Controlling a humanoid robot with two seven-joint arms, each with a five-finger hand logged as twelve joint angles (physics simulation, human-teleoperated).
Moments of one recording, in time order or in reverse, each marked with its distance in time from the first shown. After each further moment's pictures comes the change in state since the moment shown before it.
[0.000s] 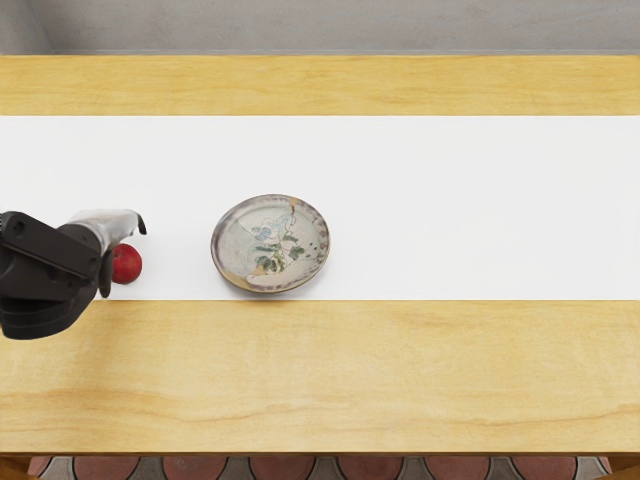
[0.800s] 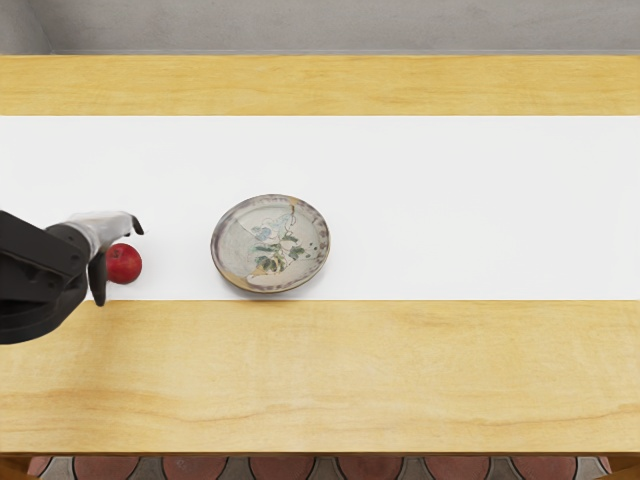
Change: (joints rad) left arm -0.068 0.066 -0.007 -0.109 0.001 0.000 0.002; right arm 0.000 0.000 0.000 0.000 0.000 0.000 0.000
